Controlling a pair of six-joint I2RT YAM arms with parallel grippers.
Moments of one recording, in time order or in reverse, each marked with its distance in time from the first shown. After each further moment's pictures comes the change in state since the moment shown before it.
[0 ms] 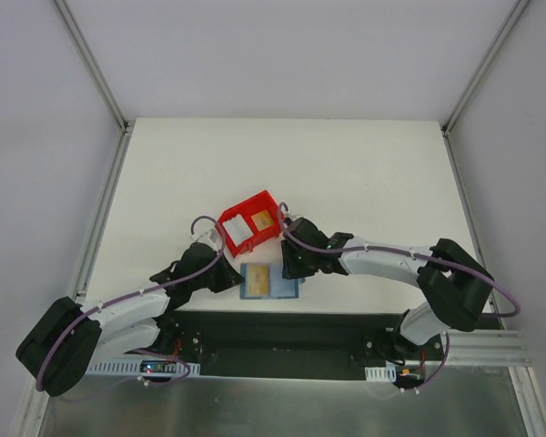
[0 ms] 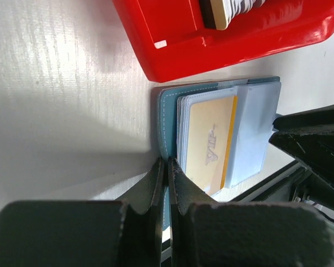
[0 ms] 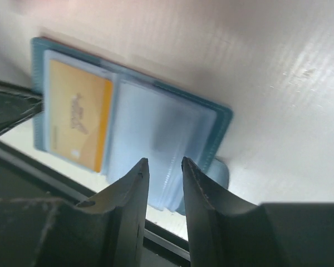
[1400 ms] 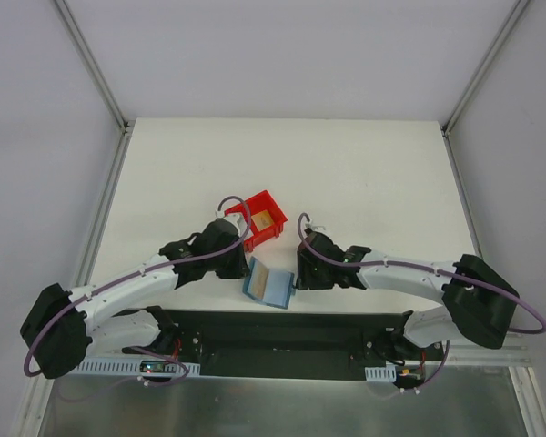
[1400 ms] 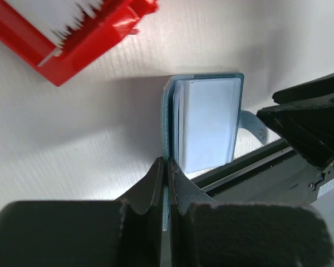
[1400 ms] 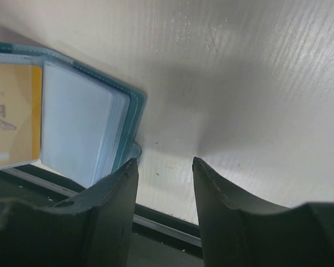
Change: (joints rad) left arm -0.129 0.044 0.424 -0.525 -0.047 0.213; right arm 0.024 -0.179 -0.145 -0.105 0.121 0.140
